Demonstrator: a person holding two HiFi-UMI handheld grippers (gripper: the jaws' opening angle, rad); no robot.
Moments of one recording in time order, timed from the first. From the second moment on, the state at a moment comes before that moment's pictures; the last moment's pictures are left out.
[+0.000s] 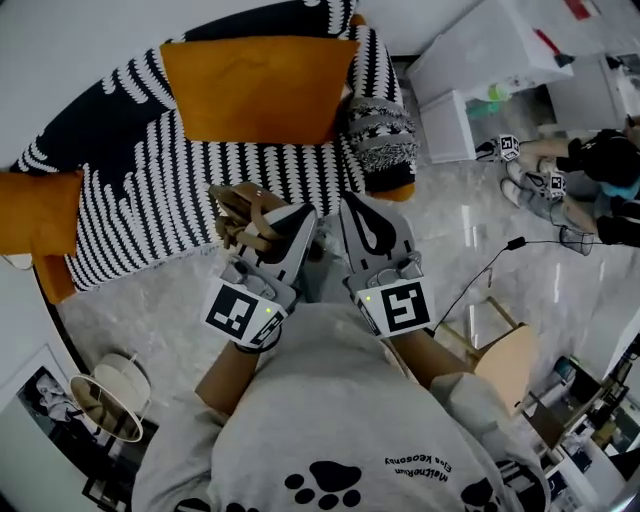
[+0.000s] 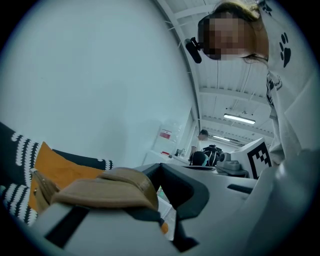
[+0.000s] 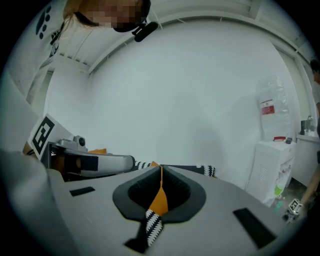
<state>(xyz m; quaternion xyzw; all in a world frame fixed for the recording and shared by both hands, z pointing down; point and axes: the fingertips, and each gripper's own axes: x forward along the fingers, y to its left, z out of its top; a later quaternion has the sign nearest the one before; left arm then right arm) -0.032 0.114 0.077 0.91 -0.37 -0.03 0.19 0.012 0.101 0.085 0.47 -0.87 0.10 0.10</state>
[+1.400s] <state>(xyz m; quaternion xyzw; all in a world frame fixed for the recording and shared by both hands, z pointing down) -0.024 0.046 0.283 0.88 -0.40 -0.01 0.27 0.007 0.034 0.290 0.45 -0.87 0.18 0.12</state>
